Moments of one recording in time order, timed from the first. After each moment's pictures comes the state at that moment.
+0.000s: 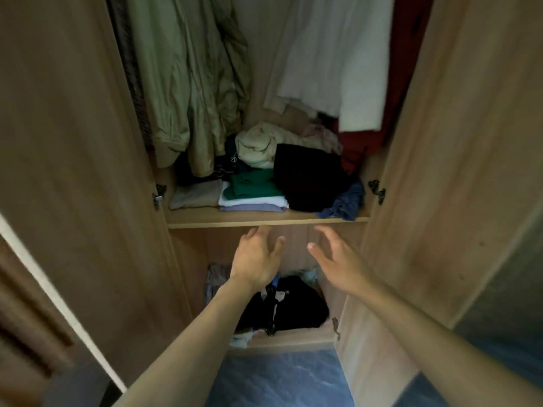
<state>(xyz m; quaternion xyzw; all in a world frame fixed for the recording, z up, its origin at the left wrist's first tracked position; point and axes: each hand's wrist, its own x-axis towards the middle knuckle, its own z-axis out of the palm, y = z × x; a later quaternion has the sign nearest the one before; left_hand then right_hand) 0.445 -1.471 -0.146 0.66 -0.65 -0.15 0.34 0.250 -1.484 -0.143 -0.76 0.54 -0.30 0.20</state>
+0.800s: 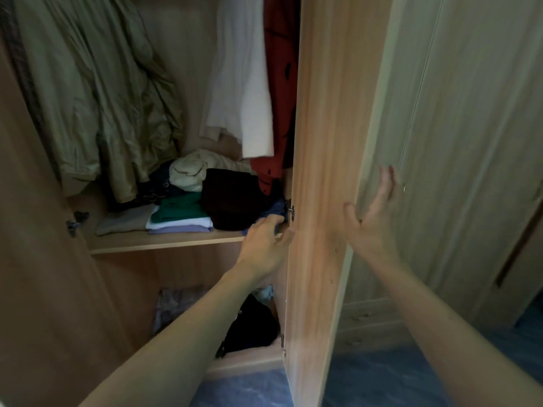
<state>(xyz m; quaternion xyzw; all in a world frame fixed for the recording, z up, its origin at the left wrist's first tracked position) 0.167 -1.471 -0.067 0.56 -0.71 -0.15 0.40 -0.034 -1.469 -0.035 -0.62 0.53 -0.58 0.02</state>
